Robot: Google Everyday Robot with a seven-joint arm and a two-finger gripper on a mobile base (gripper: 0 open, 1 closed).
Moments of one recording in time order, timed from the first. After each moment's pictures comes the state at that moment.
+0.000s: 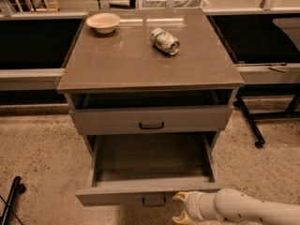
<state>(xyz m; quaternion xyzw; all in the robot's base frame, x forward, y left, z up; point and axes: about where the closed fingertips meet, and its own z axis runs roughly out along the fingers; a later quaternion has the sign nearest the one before) 0.403 -0.108 0.393 -0.66 0.67 0.12 0.32</state>
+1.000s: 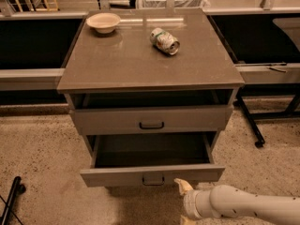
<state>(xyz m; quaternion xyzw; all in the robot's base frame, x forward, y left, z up) 0.399 -0.101 0.392 -0.67 0.67 0.13 0.30</state>
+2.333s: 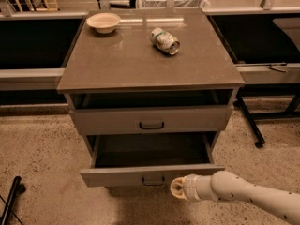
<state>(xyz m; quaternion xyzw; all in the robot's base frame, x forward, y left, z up) 0.472 -0.108 0.384 -0.69 0.63 0.10 0.36</state>
